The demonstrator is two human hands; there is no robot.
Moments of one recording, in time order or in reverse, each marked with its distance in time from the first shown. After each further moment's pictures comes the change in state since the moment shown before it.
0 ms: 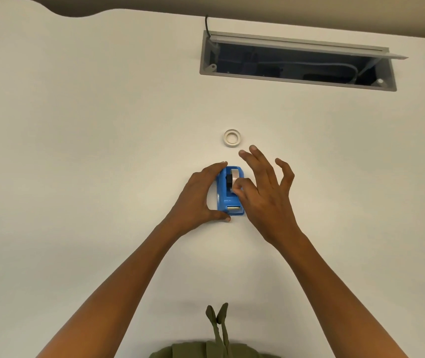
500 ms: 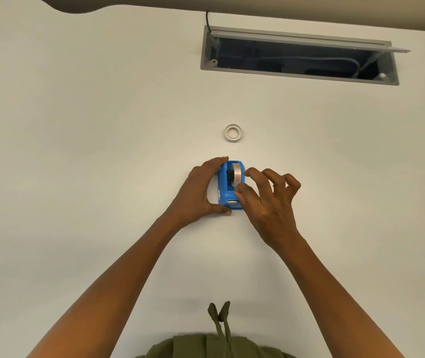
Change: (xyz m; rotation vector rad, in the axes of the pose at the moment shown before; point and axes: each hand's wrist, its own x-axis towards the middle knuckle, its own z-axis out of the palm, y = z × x) left_hand 0.001 -0.004 0.001 0.003 0.010 0.025; right_hand -0.020 -0.004 0.011 -0.106 0.243 -0.037
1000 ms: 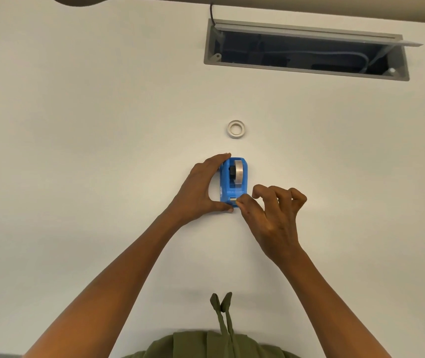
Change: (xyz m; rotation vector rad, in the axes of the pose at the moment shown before) left_hand 0.000 -0.001 0.001 0.010 -0.003 -0.014; right_hand -0.017 -0.013 -0.012 0.075 0.025 0.059
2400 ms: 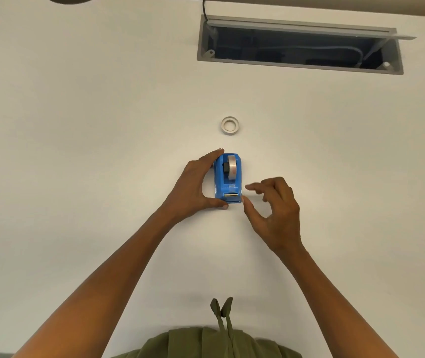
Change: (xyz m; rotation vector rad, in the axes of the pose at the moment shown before) left_hand -0.002 0.008 -0.004 0.017 -0.004 -0.024; right_hand -0.005 0.011 -0.009 0.473 -0.170 0.450
